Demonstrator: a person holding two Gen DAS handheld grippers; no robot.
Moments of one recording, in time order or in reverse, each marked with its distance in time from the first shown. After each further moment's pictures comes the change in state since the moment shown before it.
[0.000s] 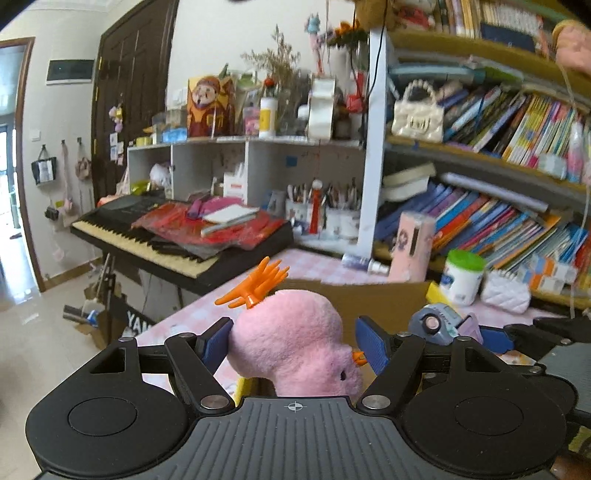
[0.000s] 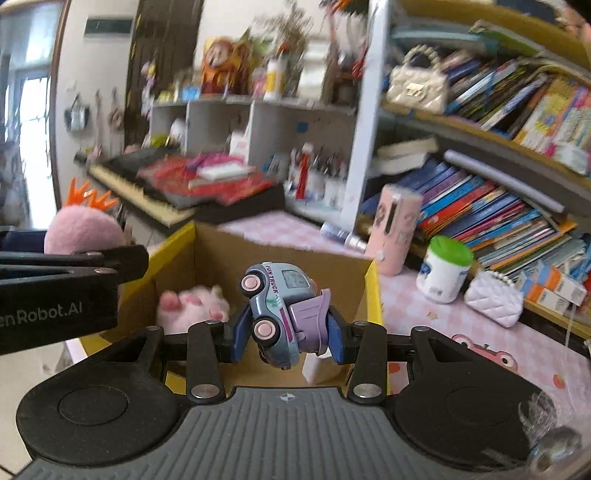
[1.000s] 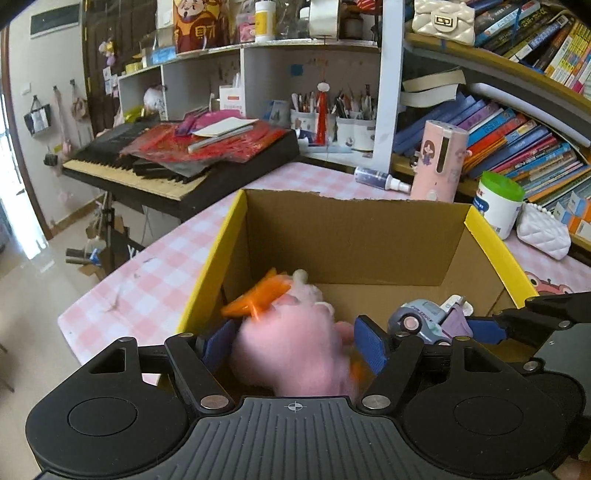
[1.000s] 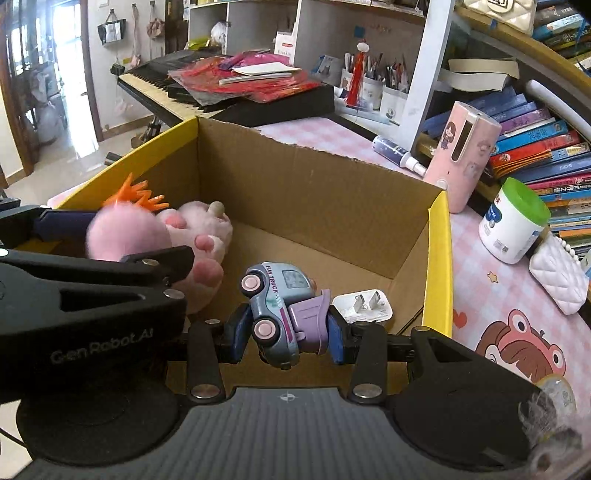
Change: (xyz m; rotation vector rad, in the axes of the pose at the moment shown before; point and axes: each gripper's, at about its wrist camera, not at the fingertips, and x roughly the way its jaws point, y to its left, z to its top) left arm 0.086 -0.020 -0.012 0.005 0.274 0.042; right arm 0.092 -0.013 -0.008 -0.086 0.300 0.156
